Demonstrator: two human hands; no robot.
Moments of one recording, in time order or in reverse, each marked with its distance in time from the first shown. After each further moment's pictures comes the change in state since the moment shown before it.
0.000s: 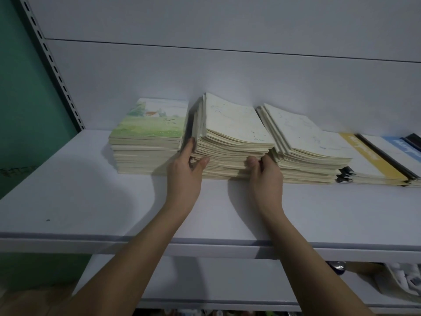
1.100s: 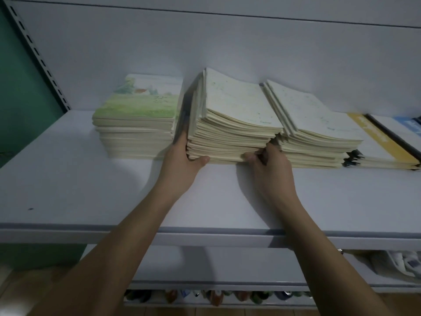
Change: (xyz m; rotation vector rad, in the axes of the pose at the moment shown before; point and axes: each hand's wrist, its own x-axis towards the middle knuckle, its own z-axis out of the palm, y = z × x) left_hand 0.001 -0.010 -0.005 0.022 -0.184 -0.083; right_hand -0.004 0.008 -0.018 -0.111 -0.168 -0.035
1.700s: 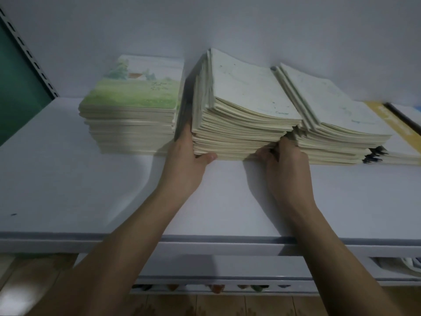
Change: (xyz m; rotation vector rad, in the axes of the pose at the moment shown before) left_hand 0.002 0.007 0.004 0.078 0.024 0.009; right_hand 0.011 0.011 0.007 -0.100 0.055 -0.015
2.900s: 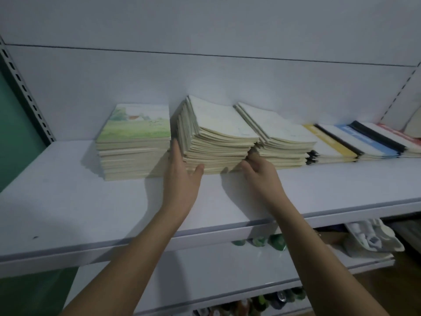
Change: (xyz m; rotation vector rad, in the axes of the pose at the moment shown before) left_hand -0.019 0.006 -0.003 0.020 0.070 0.091; right_hand -0.029 -0.020 -0.019 0.124 -0.044 0.027
